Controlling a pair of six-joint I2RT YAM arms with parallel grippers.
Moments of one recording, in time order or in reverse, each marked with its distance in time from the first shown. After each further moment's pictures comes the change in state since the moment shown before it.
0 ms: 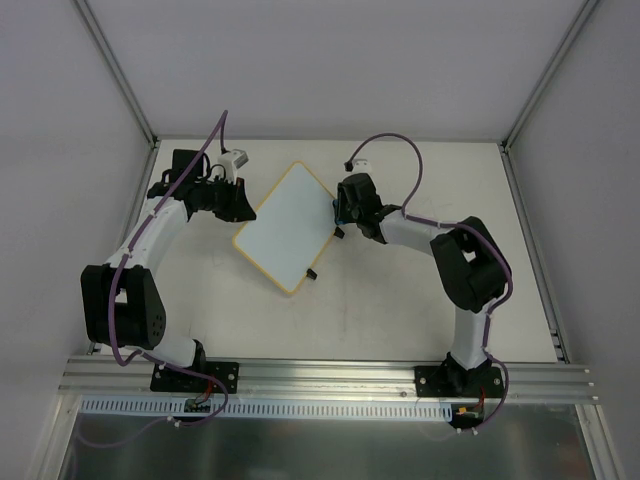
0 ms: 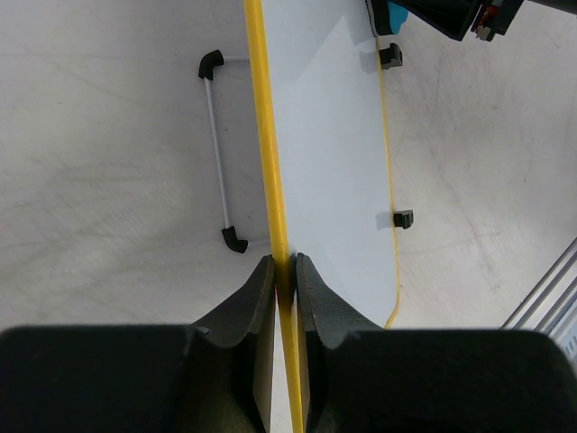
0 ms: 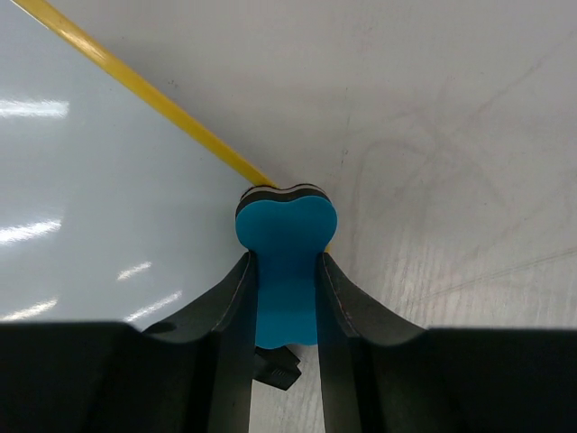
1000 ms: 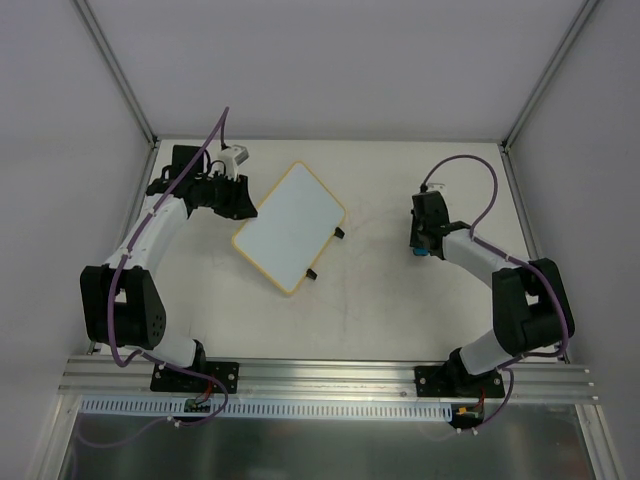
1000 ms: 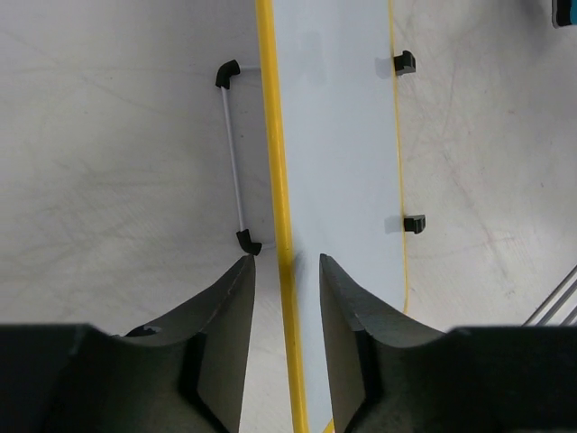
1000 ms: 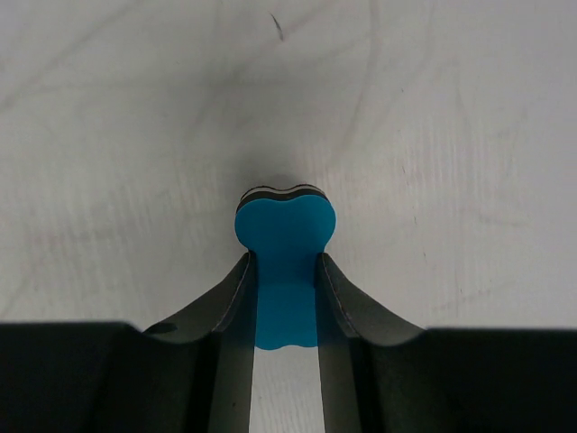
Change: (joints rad) left arm -0.011 0.001 0.036 -0.023 -0.043 0.016; right arm -0.293 -0.410 -0.359 -0.272 0.116 -0.115
